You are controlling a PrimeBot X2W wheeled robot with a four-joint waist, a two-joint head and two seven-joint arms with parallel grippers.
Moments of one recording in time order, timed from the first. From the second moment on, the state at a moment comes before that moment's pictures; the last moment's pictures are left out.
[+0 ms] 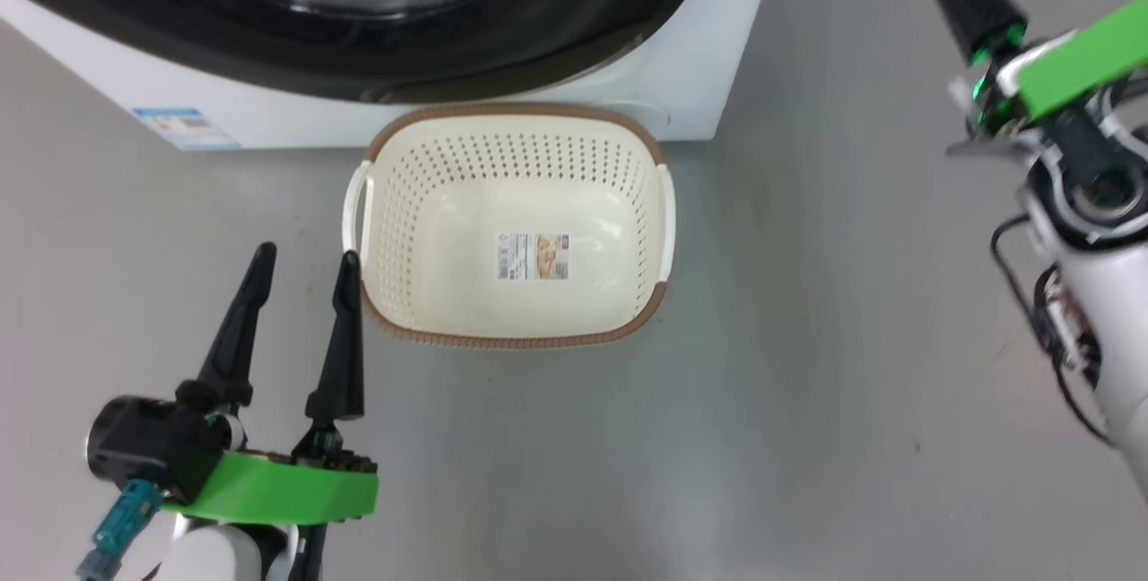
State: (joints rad) left arm -0.24 0.04 -0.02 0.07 -0.23 -0.13 -0.25; right arm -0.83 -0.30 0.27 0.41 1.62 0.13 0.13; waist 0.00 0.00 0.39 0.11
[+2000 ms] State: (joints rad) left arm -0.38 0.04 -0.11 0.04 -0.27 -0.13 -0.25; right arm -1.27 -0.20 0.22 0.66 1.66 0.13 0.74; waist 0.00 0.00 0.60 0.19
